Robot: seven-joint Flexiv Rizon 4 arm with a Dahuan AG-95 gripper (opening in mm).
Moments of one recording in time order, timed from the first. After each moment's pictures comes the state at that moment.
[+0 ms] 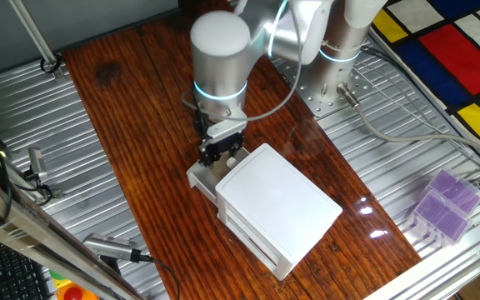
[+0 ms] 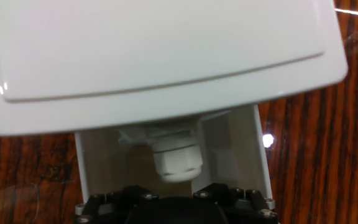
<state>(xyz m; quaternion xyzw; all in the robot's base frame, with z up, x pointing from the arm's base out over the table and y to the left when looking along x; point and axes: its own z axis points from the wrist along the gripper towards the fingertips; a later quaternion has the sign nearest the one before) 0.457 0.149 0.107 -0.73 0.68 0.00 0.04</state>
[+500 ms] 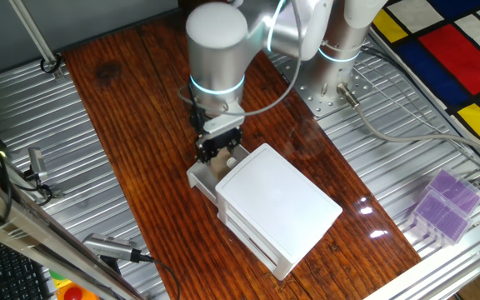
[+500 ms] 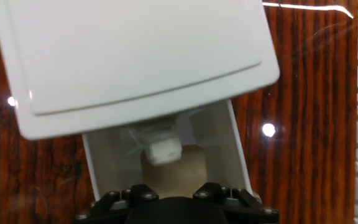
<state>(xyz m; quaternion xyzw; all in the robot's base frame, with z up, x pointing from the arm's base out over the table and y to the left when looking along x) 0.461 0.144 0.127 -0.73 0.68 0.00 0.03</state>
